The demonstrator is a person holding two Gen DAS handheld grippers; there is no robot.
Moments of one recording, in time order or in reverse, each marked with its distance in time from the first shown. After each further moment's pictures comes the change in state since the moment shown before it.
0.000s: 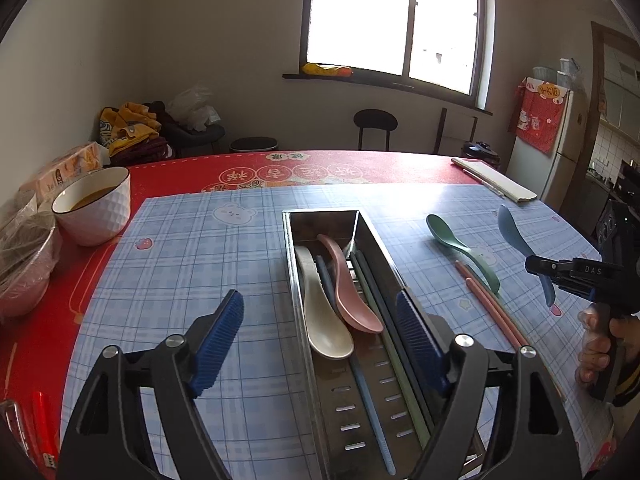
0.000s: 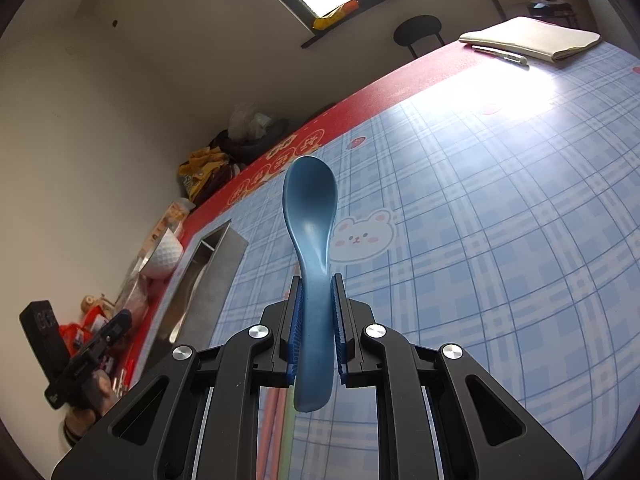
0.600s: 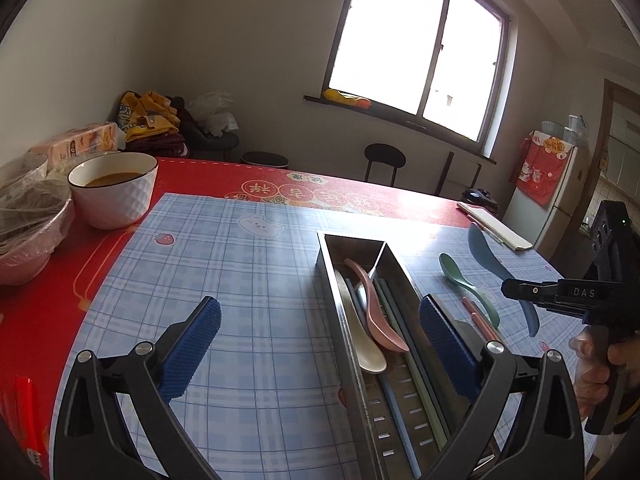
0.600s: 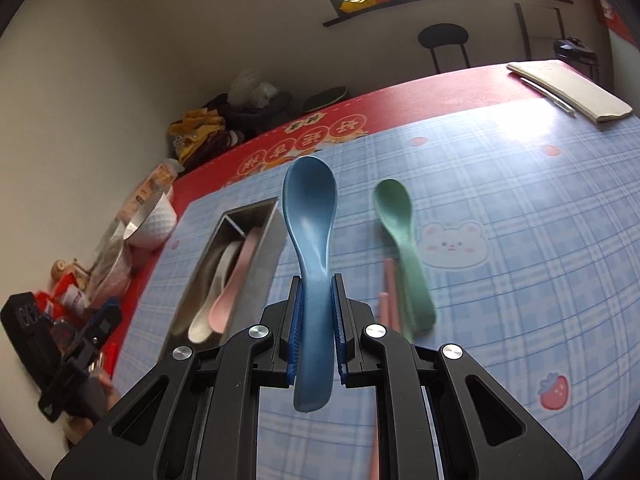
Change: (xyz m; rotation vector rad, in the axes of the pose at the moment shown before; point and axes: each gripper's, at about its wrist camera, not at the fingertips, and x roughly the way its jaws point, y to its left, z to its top) left arm -0.012 0.053 -0.007 -0.172 -0.084 -0.043; right arm 0.049 0.131 -0.001 -0.144 0.122 -0.068
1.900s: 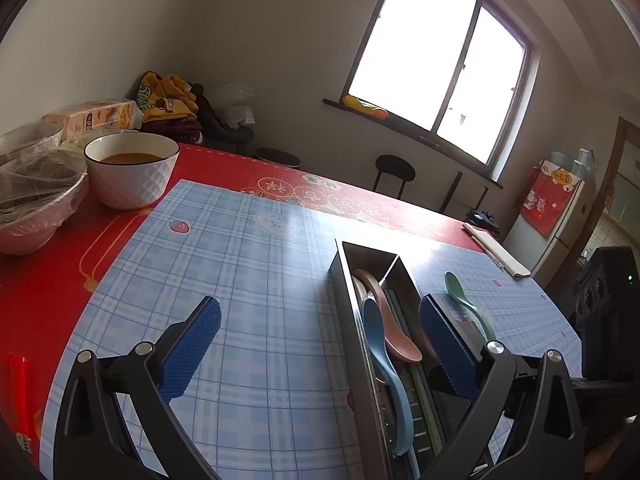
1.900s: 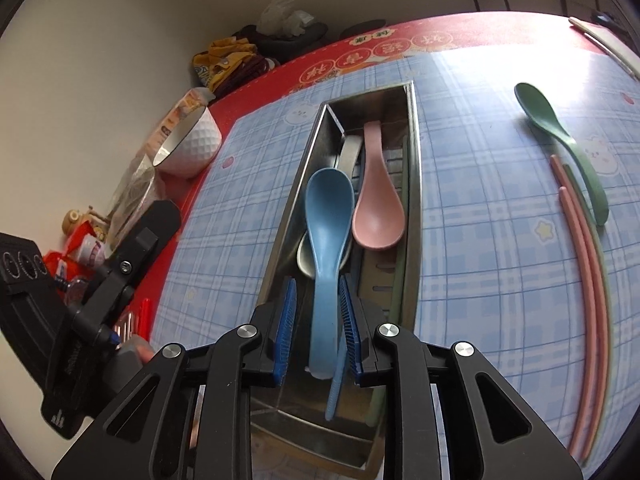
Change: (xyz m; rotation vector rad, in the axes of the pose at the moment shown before) left arm -0.005 0.021 0.003 -0.104 -0.009 -0.006; right arm 0.034 0.082 -0.047 -0.006 0.134 0.006
